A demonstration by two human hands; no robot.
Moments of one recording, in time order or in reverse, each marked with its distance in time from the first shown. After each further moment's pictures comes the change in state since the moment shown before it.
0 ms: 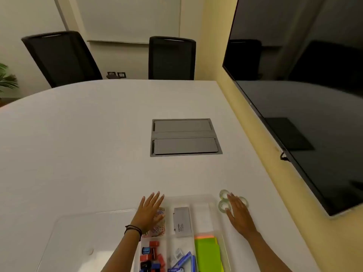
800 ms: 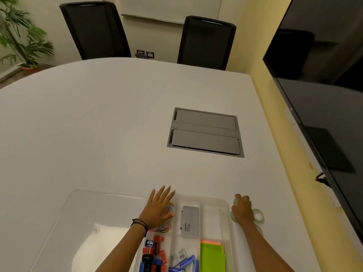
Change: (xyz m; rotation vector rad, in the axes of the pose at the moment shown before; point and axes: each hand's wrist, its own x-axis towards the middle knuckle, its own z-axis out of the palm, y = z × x) left_hand 0.006 -0.006 0.021 -0.083 0.190 0.019; right_hand 0.085 -0.020 0.022 -0.094 -0.062 0.305
